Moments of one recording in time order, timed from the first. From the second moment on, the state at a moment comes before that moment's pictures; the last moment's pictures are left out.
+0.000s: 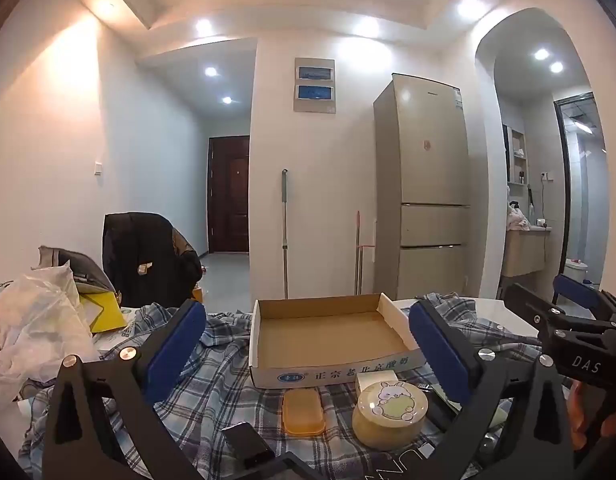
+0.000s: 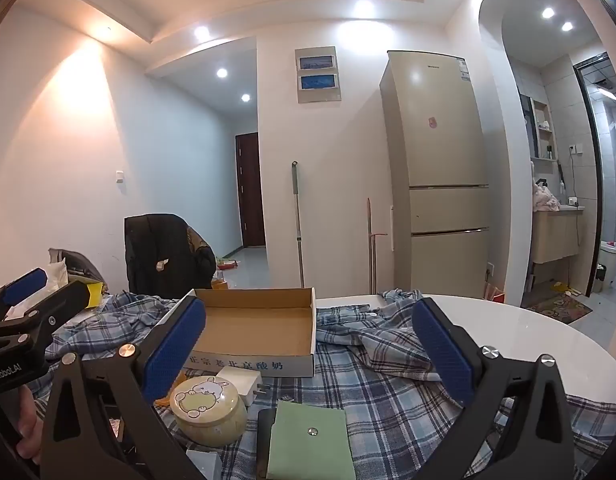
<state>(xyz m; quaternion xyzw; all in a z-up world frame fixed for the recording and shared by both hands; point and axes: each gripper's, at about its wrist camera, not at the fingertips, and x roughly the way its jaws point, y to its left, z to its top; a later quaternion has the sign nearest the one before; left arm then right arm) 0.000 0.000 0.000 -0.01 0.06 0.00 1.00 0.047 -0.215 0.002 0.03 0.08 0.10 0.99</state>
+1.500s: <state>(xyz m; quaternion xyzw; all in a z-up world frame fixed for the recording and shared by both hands) -0.002 0.004 -0.001 -0.01 0.05 -0.02 1.00 0.053 -0.215 0.001 0.03 0.09 0.10 0.99</state>
